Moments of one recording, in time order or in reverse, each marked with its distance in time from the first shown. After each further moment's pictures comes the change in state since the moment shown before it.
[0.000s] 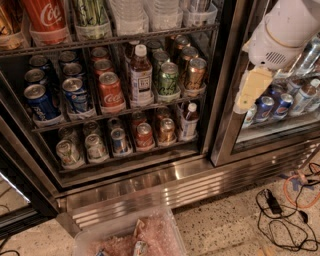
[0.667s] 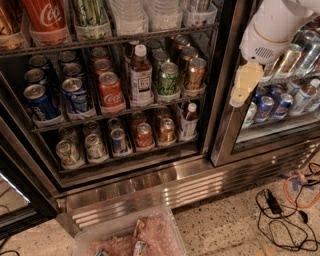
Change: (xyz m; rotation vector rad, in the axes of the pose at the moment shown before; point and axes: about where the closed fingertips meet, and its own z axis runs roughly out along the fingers) arm -0.002 -0.028 0.025 -0.006 0.058 0.010
